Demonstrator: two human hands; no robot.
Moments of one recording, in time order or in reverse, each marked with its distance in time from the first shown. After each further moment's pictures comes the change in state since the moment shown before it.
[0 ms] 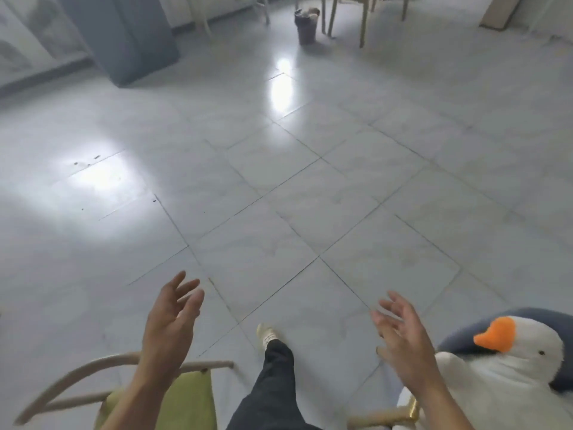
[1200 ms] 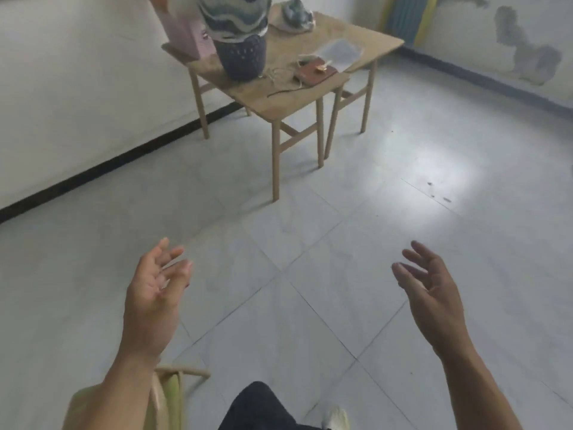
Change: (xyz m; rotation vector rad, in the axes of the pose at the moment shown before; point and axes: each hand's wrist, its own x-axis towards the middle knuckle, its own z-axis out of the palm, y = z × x) left_hand 0.322 0.010 -0.401 -0.323 1.535 -0.277; right_hand 0.183 -0.465 0.868 -0.470 -1.313 -0.730
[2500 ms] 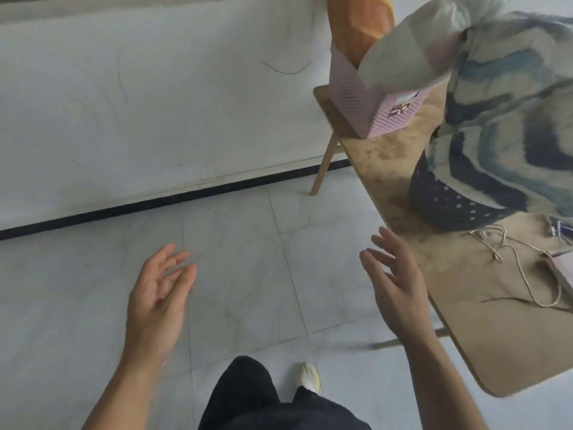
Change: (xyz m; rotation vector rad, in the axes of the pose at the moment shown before) left_hand 0.888 0.008 -0.127 -0.049 0.402 -0.125; right_hand 0.643 -0.369 0.785 -0.026 -0.491 -0.227
